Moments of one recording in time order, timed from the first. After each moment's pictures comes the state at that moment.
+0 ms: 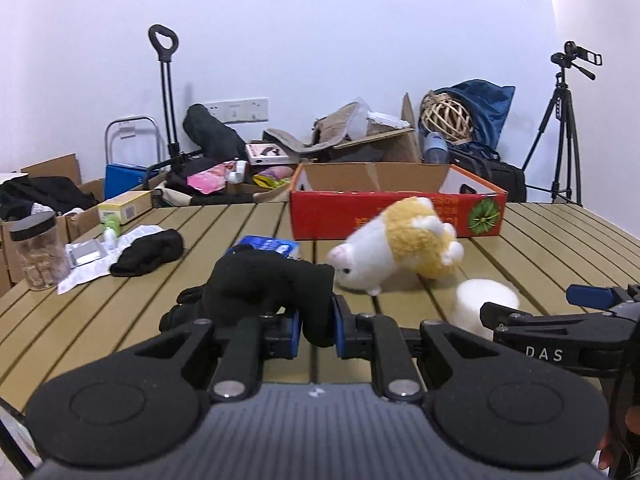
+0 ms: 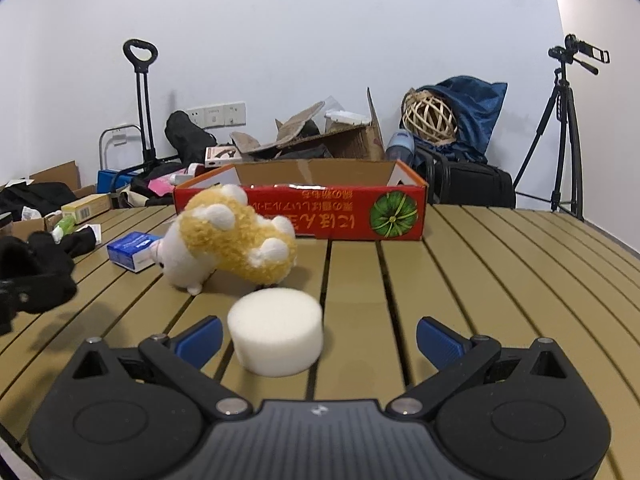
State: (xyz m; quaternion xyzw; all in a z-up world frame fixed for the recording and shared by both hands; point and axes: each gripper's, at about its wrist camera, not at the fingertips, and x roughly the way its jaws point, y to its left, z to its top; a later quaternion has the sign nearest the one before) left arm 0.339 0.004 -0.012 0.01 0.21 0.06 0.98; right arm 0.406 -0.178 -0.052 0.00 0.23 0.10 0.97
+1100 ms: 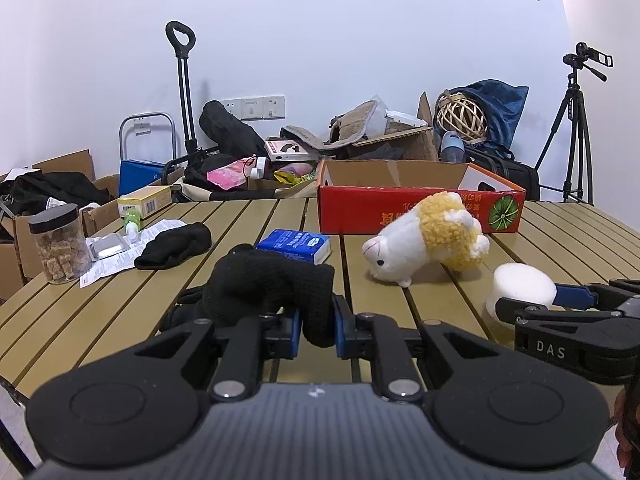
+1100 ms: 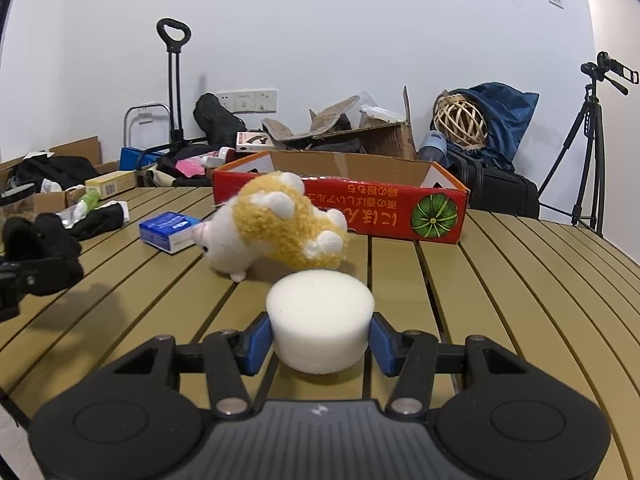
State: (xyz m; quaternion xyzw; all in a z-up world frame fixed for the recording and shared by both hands) left arm 0.328 0.027 -0.014 0.01 0.21 0.07 0.98; right arm 0.392 -0.151 -0.046 -0.04 0.24 0.13 0.96
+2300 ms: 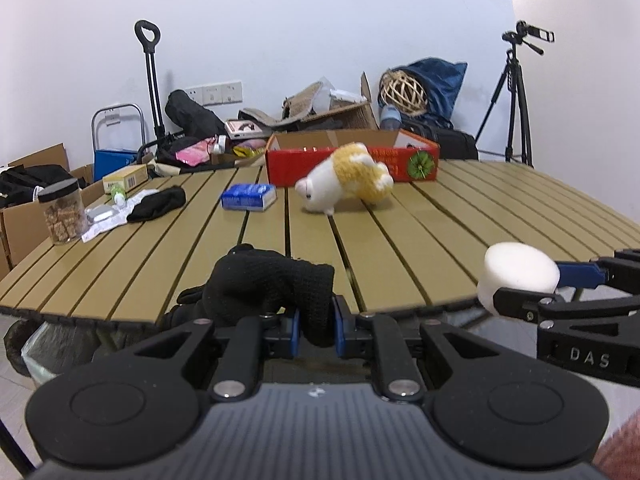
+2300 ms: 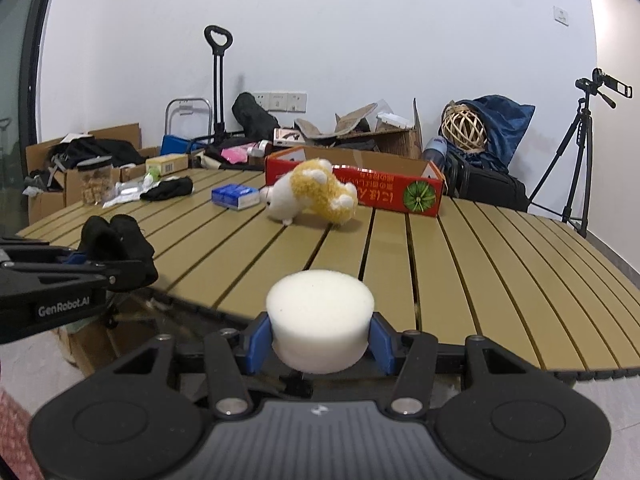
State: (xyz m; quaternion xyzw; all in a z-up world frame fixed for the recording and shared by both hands) left arm 0.197 -0.015 -0.016 0.03 0.24 0.01 0.97; right arm 0.223 -0.195 -0.019 -0.06 0.24 0.17 0.95
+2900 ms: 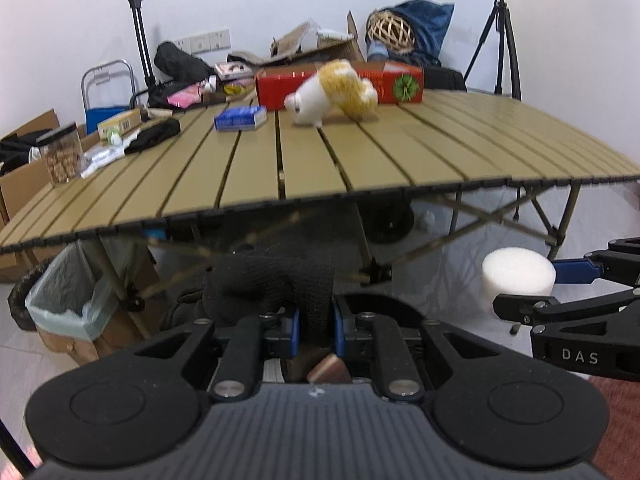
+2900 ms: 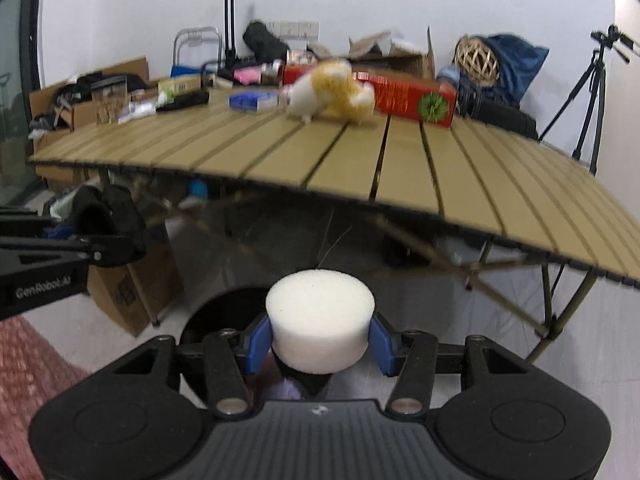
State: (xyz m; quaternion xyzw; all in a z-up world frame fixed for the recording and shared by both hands) left arm 0.156 -0.016 -0.059 0.04 0.32 0.00 0.94; right arm 0.181 -0.194 -0.069 -0.08 0.35 0.17 0.92
